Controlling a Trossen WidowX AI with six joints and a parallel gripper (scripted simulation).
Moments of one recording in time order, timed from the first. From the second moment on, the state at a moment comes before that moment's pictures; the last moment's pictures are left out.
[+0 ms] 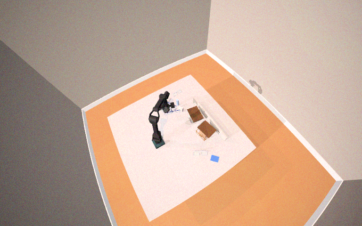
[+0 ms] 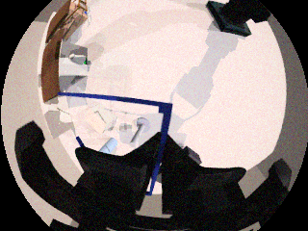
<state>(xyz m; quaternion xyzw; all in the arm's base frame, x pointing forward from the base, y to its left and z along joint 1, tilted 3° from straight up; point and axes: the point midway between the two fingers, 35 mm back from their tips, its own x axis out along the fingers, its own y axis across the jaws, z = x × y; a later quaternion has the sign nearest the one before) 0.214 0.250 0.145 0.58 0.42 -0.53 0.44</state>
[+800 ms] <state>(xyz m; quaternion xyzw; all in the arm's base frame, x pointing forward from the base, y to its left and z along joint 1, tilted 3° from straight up) 0.218 0.249 0.085 0.58 0.42 -0.53 0.44</state>
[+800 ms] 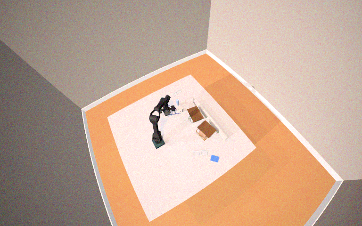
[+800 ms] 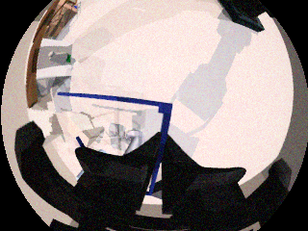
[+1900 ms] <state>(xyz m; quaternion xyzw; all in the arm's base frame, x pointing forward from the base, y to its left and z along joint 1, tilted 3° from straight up) 0.202 0.238 0.083 0.58 0.42 -0.53 0.45</state>
